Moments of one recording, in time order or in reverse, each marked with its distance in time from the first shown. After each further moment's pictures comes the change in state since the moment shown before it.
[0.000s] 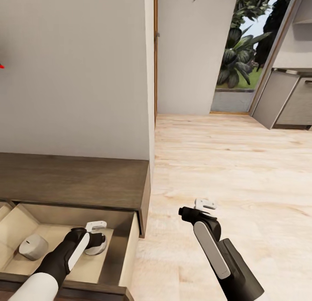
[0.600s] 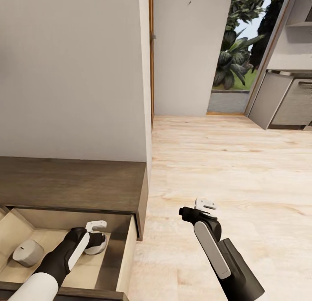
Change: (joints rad) left arm 0.000 0.000 0.000 -0.004 -0.001 0.000 0.000; right arm 0.000 -0.003 -0.001 0.001 0.000 0.001 0.000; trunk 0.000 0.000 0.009
